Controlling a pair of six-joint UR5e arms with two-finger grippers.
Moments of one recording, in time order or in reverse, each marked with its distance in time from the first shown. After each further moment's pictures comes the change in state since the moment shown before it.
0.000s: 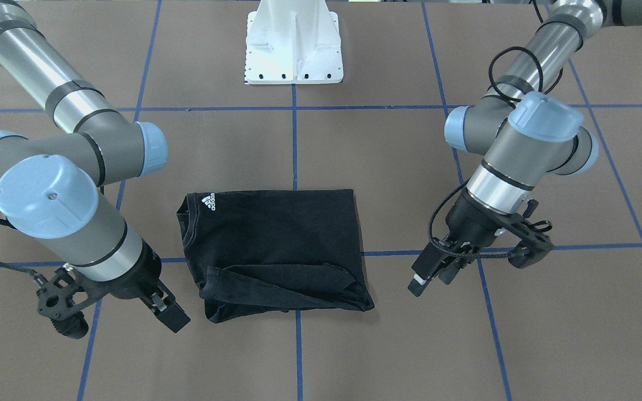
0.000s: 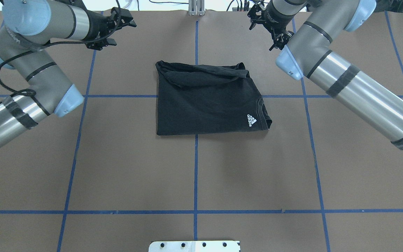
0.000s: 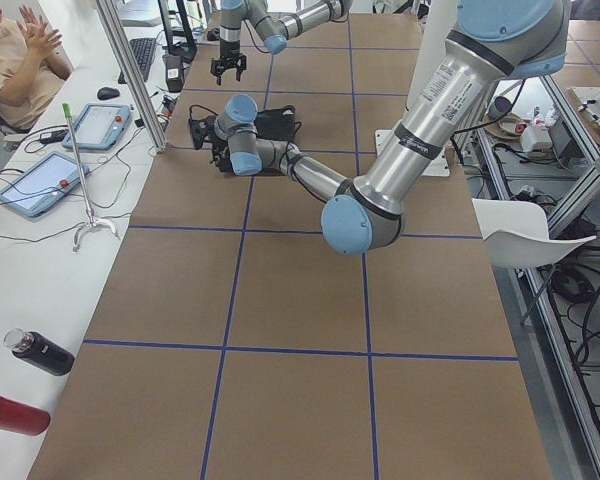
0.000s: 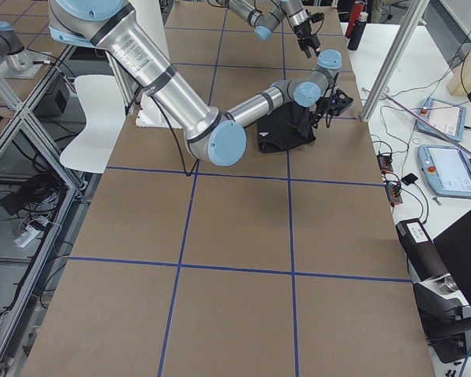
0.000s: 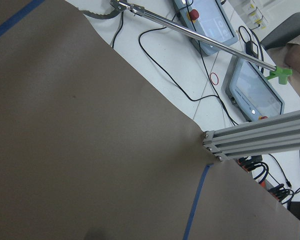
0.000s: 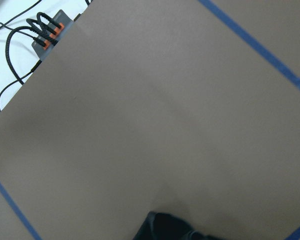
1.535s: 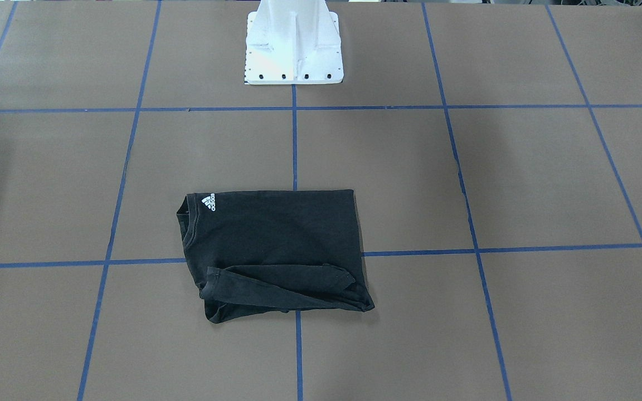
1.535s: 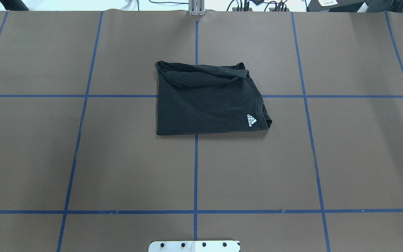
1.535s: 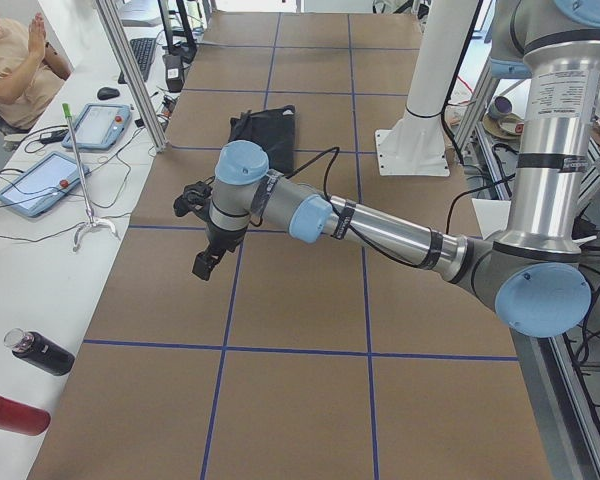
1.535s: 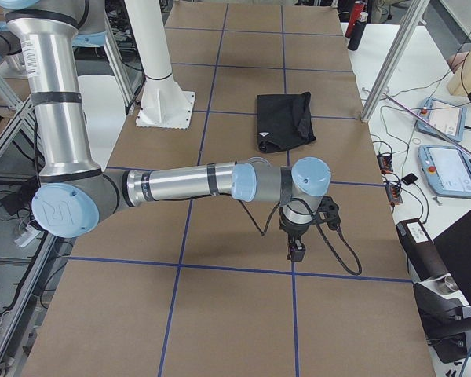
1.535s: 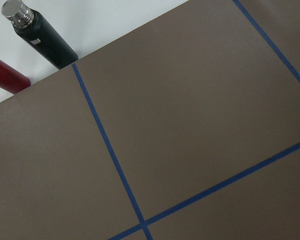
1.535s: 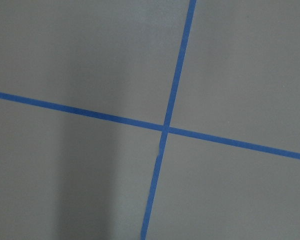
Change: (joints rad) left arm -0.619 0.522 -0.432 0.721 -0.368 1.645; right arm 0.595 -0.646 0.354 -0.495 0.184 -1.864
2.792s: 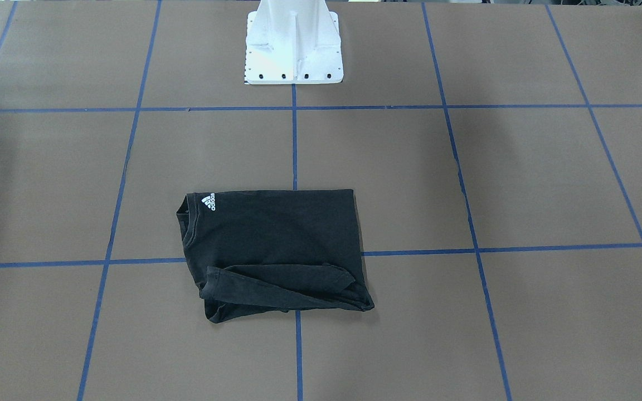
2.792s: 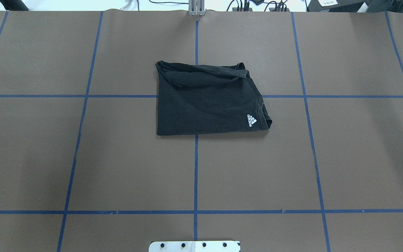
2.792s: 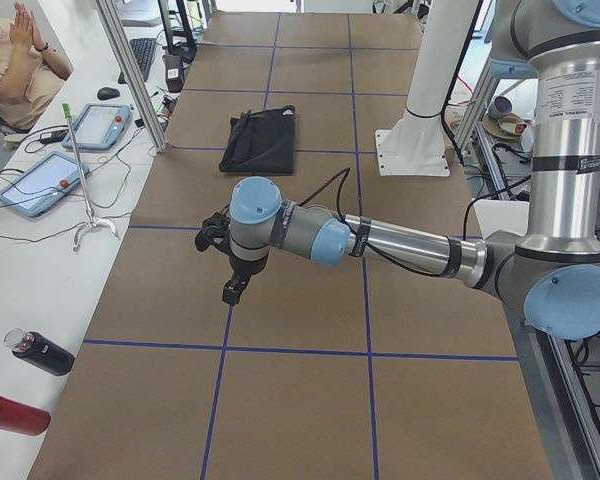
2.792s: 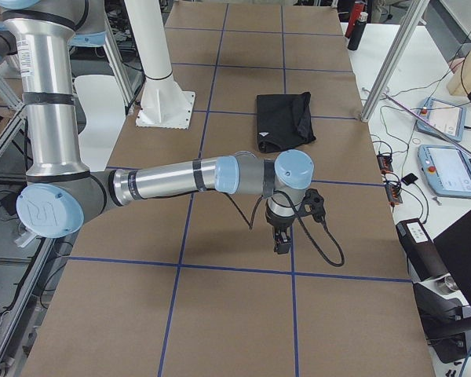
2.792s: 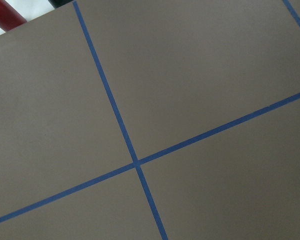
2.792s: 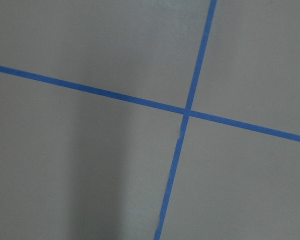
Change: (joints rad) left arm 0.004 0.076 0.052 0.004 -0.109 -0.002; right arm -0.022 -0.066 0.111 -0.023 0.020 -0.005
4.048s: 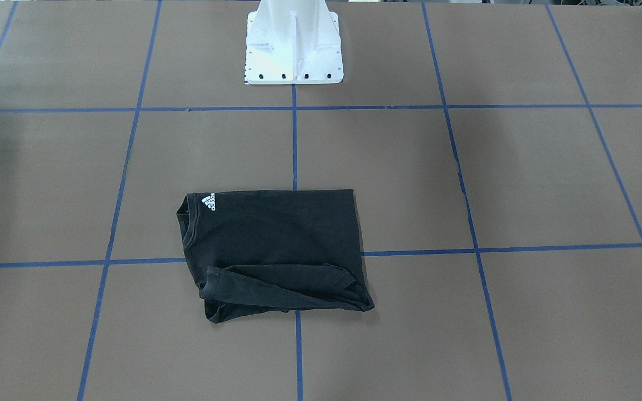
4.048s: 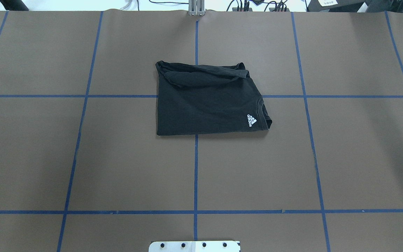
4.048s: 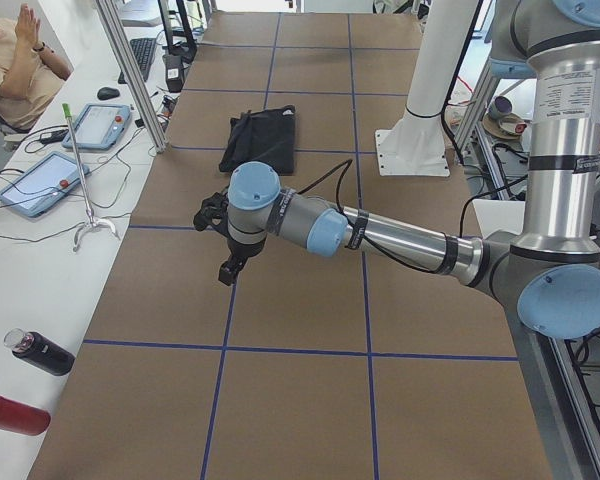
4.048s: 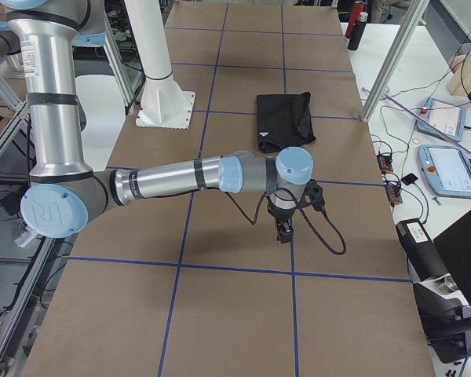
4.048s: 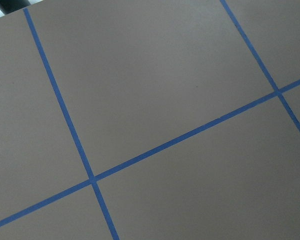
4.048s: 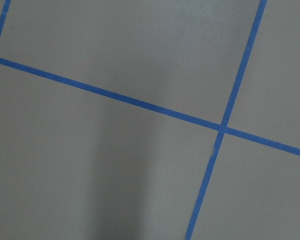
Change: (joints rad) left arm -0.001 -0.018 -0.034 -0.017 -0.058 0.001; right arm -0.036 -0.003 -0.010 0.067 0.069 0.003
